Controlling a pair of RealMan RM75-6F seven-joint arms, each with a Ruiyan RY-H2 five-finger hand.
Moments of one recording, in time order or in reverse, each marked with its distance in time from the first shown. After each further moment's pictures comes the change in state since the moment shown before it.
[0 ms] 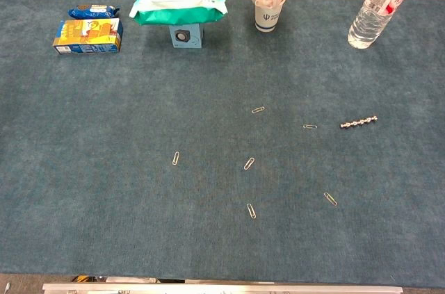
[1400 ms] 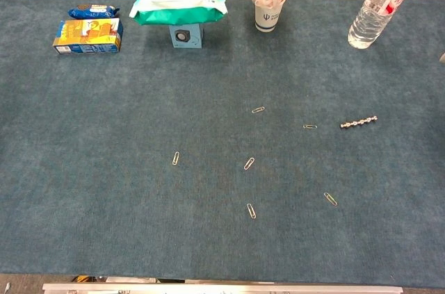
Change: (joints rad) left arm 0.001 0.001 0.005 -0.001 0.001 -0.010 -0.002; right arm 0.087 -0.020 -0.037 0.042 -0.030 -0.167 -0.050
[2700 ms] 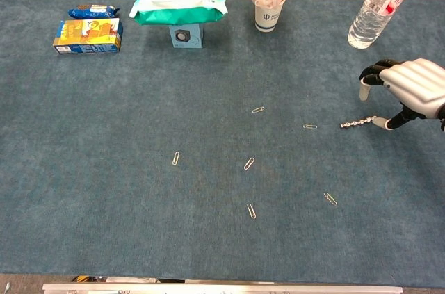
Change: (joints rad) left arm 0.024 0.018 -0.001 -0.007 0.004 0.035 -0.036; right arm 0.216 -0.192 0.003 0.074 0.186 -0.304 -0.271
